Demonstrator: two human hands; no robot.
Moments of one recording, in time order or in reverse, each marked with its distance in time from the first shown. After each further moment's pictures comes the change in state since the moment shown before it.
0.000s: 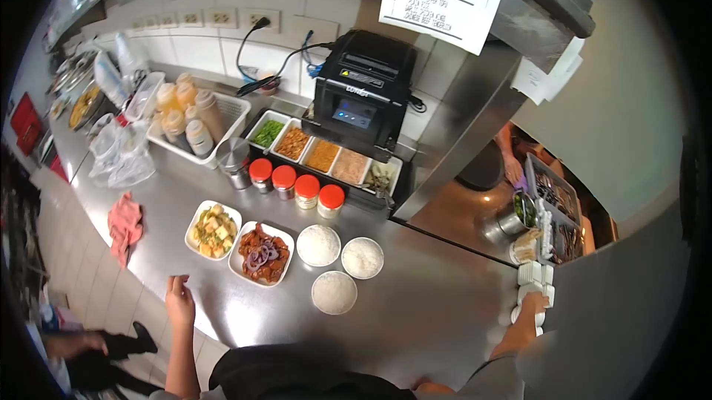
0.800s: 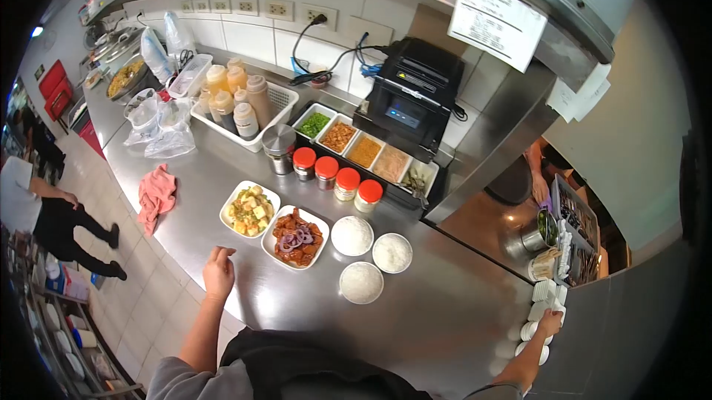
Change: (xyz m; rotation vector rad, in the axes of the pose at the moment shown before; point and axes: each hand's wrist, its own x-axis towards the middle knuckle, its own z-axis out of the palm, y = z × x) left_hand -0.003 0.024 0.013 -0.001 -0.078 0.050; right_hand -0.009 0.039 -0.015 0.516 0.273 -0.233
